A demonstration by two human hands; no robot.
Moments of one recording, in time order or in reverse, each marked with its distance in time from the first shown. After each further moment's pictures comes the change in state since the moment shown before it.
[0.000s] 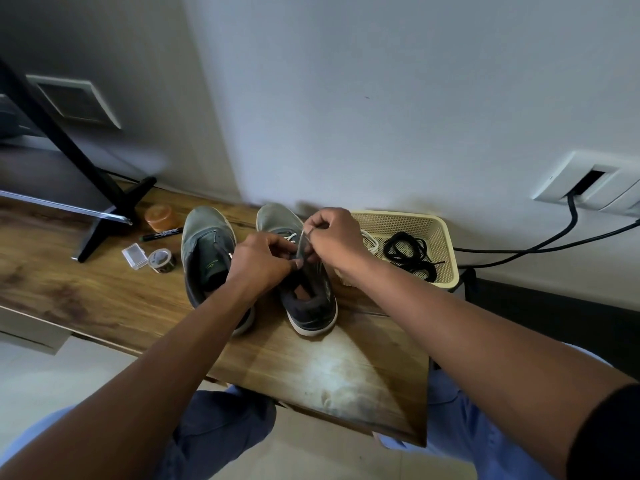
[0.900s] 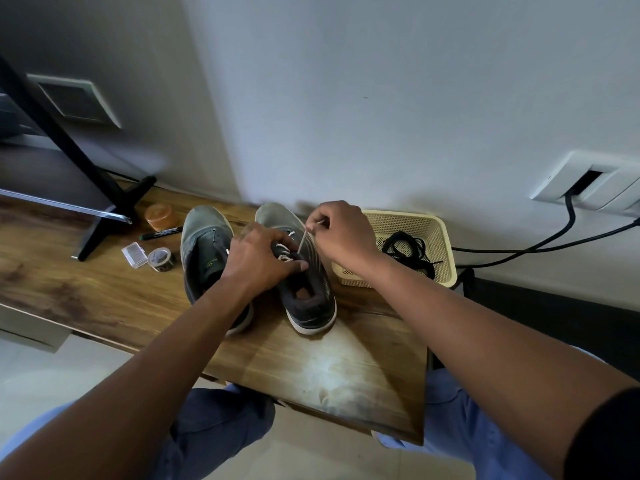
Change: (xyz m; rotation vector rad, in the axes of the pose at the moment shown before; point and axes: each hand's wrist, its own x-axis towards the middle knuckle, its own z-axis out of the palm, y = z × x) left_hand -0.011 0.015 -0.016 0.319 0.004 0.224; right_hand 0.004 -0.001 -0.020 -0.396 0.008 -0.280
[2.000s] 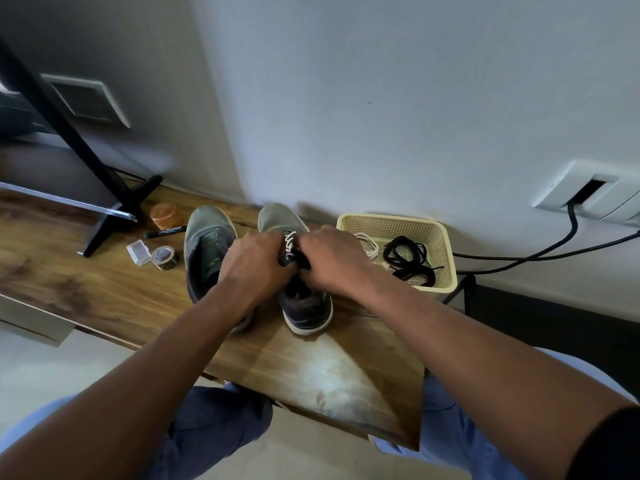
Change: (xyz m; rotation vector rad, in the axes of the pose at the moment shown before) left_hand -0.002 0.000 0.001 0.279 0.054 0.096; right_hand -0.018 -0.011 0.004 -0.551 -0.162 -0.451
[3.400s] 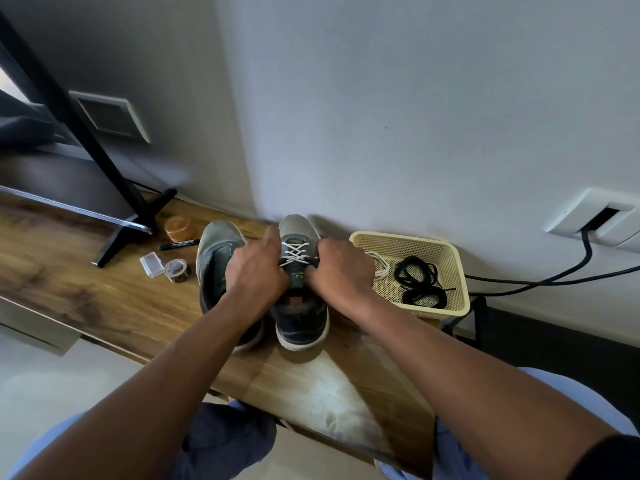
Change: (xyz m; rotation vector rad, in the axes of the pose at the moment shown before) left_hand 0.007 -0.011 -0.001 -0.015 0.074 -0.118; right_hand 0.009 -0.016 0.012 0.154 0.075 0.427
